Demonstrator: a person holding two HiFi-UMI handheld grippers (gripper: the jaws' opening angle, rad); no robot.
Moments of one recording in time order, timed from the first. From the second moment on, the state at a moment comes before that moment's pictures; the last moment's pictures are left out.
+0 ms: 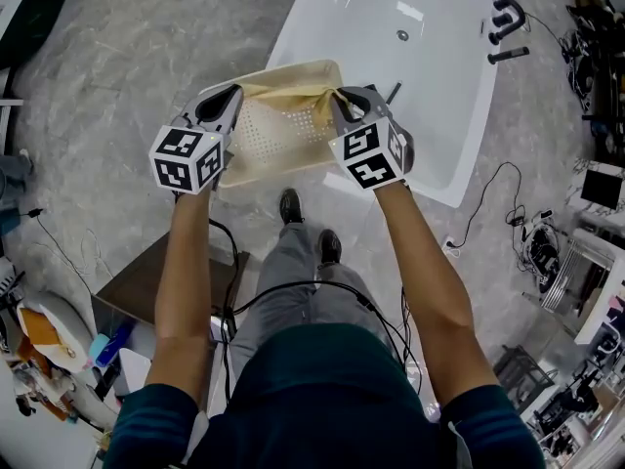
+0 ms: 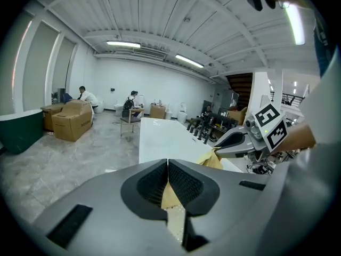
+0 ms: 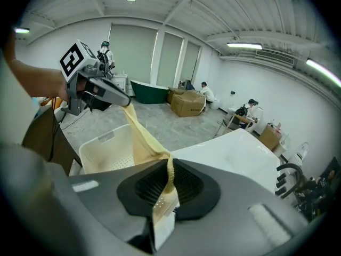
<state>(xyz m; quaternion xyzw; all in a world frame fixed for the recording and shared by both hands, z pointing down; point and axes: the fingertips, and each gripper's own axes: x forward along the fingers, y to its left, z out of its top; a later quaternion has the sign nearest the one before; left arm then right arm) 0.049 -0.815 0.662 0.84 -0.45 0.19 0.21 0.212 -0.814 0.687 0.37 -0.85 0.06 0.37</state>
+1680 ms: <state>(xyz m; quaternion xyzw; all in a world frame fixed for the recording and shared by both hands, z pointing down) 0.070 -0.802 0.640 0.85 -0.41 0.27 0.18 0.220 -0.795 0.693 0.32 -0.83 0.10 0.44</state>
